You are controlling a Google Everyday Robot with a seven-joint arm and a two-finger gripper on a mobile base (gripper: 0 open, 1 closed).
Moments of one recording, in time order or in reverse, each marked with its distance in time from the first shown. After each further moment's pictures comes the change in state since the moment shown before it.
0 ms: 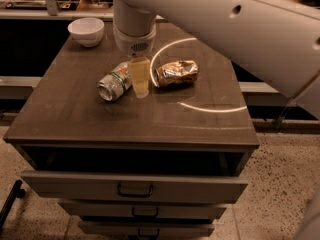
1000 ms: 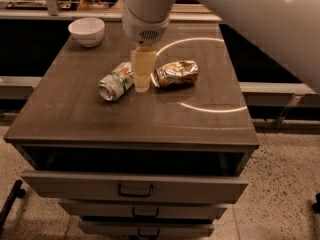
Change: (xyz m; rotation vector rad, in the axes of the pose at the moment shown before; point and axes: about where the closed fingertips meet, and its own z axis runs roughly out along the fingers) arm 0.005 0.007 -0.051 0.054 -0.091 0.116
